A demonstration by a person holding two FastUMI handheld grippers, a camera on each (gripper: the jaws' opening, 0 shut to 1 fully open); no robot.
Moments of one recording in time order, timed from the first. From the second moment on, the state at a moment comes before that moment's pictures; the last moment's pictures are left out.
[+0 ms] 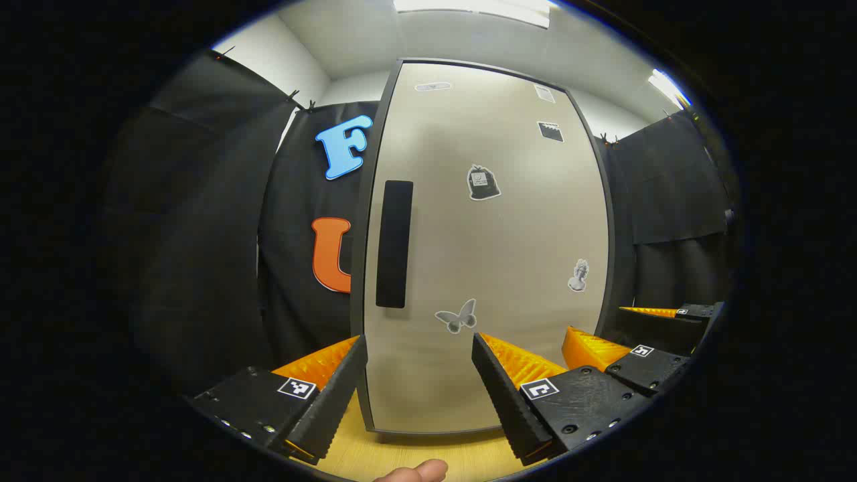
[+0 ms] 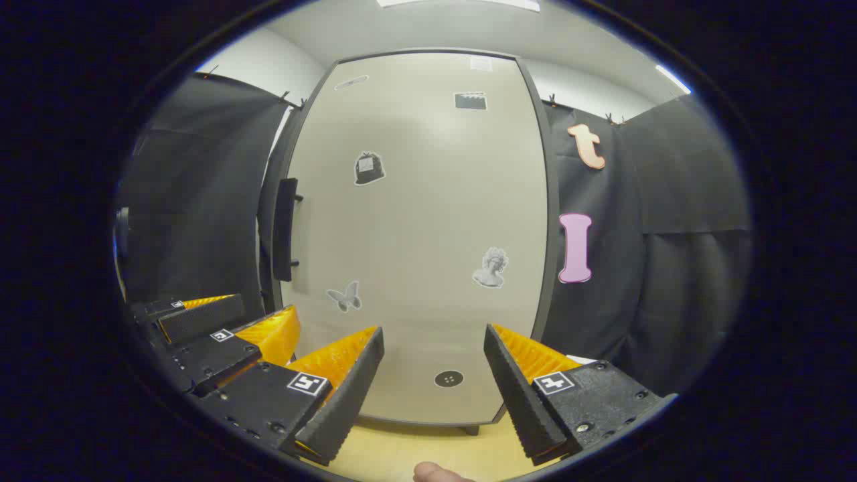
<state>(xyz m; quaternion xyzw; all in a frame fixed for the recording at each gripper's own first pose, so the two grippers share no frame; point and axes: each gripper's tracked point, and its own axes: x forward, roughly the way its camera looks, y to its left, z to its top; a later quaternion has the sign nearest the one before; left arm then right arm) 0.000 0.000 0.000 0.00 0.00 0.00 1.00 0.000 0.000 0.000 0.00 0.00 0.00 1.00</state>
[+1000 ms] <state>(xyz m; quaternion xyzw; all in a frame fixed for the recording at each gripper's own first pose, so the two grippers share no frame) -0.022 0.004 0.004 0.00 0.00 -0.02 1.00 -0.014 0.009 0.004 -0.01 0.00 -0.01 1.00</state>
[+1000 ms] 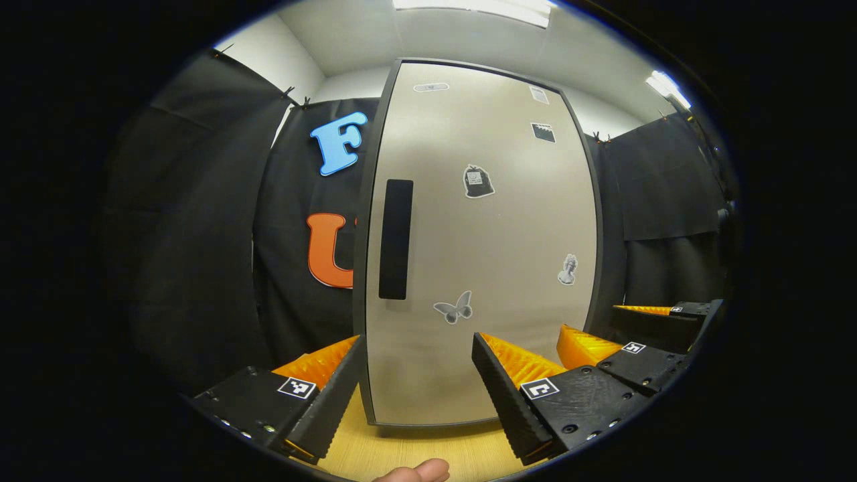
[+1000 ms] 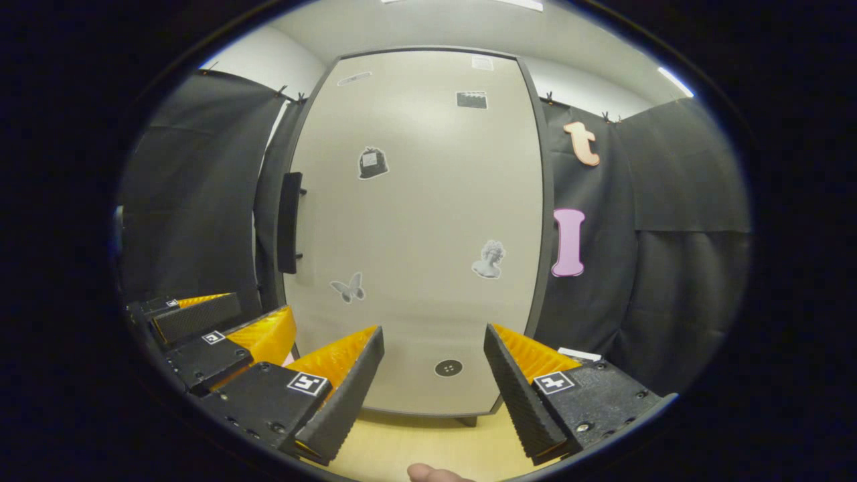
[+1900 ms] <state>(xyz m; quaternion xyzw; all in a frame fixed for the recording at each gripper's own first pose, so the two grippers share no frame) -0.152 0.122 -0.033 0.03 0.04 0.08 1.00 0.076 0.162 0.083 -0.02 -0.08 0.16 0.98</state>
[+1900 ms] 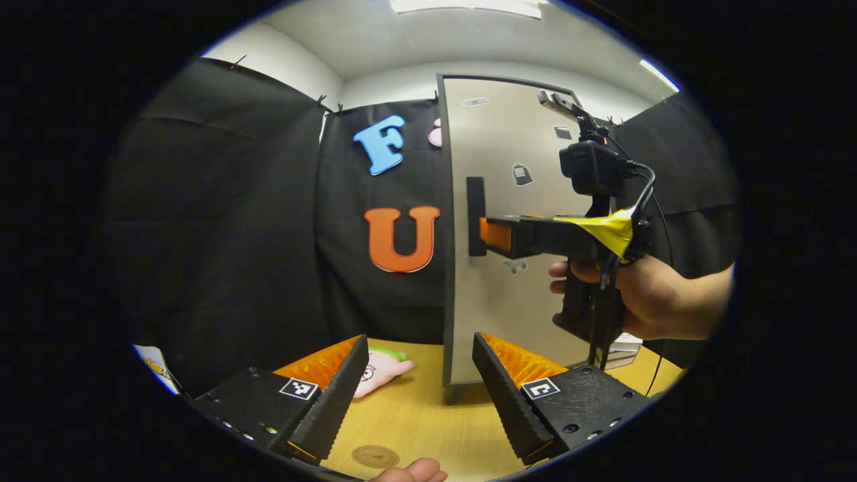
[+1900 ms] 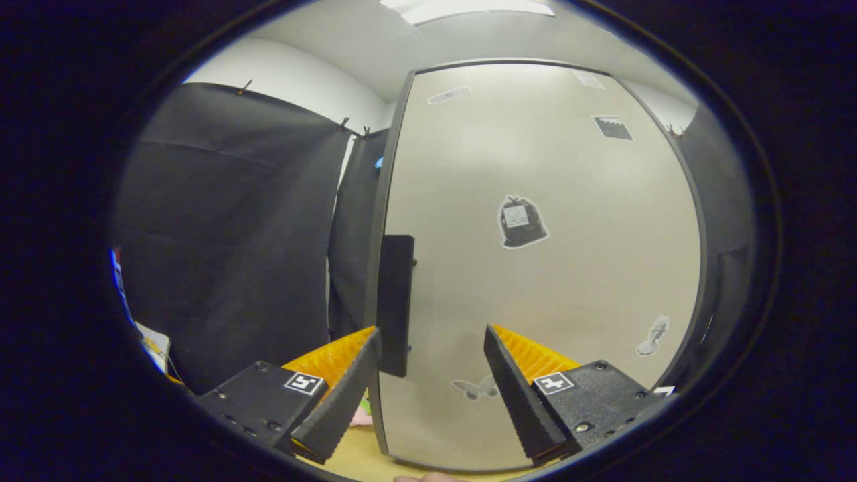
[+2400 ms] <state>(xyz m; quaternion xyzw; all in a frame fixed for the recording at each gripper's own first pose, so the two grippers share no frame) -0.166 0.155 -0.039 0.02 0.04 0.12 0.99 0.095 0.199 0.076 -0.01 -0.05 0.18 0.98</state>
